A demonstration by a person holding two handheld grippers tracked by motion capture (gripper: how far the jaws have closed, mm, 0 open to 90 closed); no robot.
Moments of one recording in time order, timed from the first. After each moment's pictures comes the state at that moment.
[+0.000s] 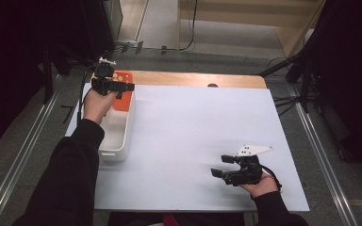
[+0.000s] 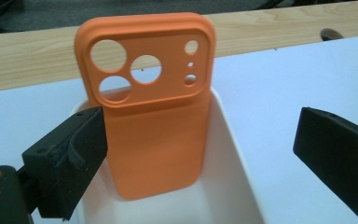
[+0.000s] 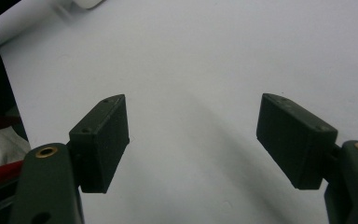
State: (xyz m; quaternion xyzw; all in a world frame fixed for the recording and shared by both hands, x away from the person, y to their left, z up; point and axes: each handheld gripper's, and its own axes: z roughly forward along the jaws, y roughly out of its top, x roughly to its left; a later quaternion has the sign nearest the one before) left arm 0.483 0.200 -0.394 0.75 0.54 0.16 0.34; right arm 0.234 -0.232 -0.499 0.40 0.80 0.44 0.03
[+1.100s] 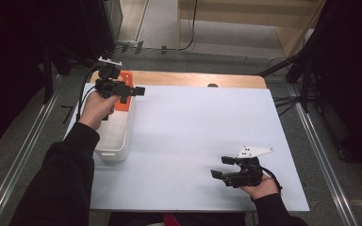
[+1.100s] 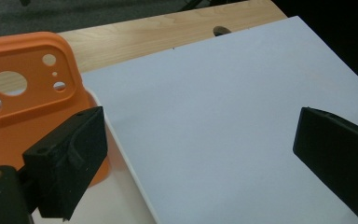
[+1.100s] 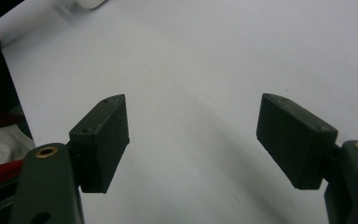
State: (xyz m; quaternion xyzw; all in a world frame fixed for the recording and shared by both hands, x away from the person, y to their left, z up) left arm 0.444 0.181 -0.363 0.79 0.45 0.07 0.41; right arm 0.229 -0.232 -0.498 0.41 0.80 0.45 0.04
